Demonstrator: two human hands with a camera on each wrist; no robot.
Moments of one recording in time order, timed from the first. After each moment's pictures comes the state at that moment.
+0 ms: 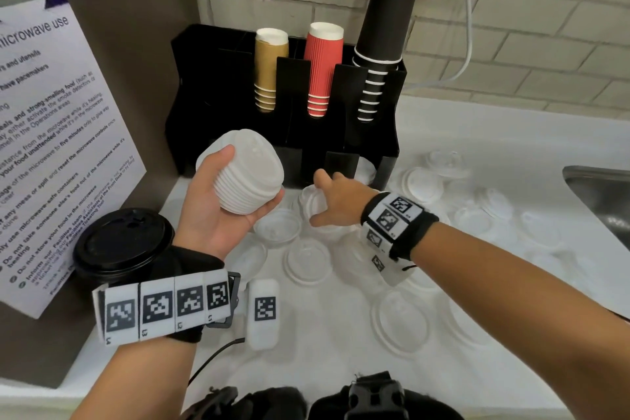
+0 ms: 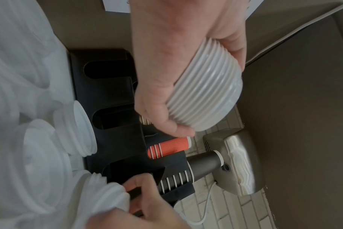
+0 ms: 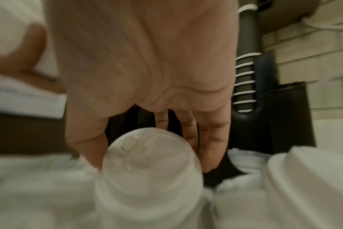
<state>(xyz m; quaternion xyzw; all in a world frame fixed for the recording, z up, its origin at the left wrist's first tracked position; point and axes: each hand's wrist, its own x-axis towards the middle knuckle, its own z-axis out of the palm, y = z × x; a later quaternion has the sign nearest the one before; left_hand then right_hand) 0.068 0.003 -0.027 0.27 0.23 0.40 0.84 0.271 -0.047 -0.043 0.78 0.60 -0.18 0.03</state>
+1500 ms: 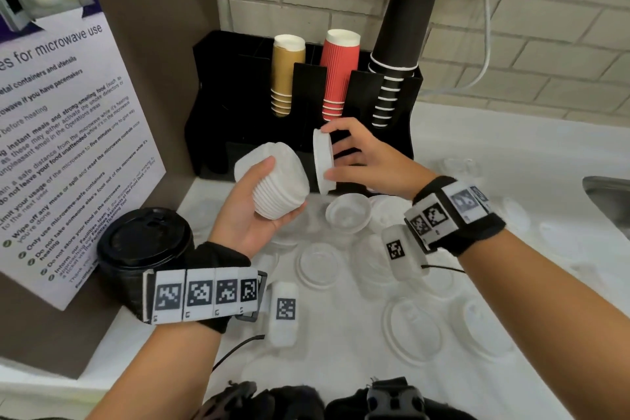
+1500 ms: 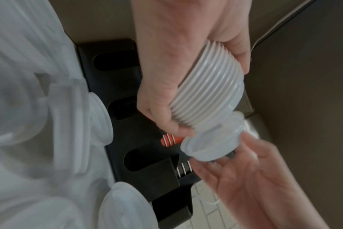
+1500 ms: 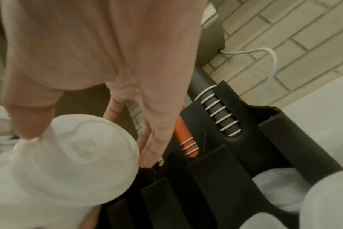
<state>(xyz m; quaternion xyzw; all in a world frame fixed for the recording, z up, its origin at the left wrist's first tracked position) 0.084 0.002 -0.035 0.28 0.26 0.37 0.85 0.285 -0.060 0.014 0.62 0.61 -0.33 -0.36</state>
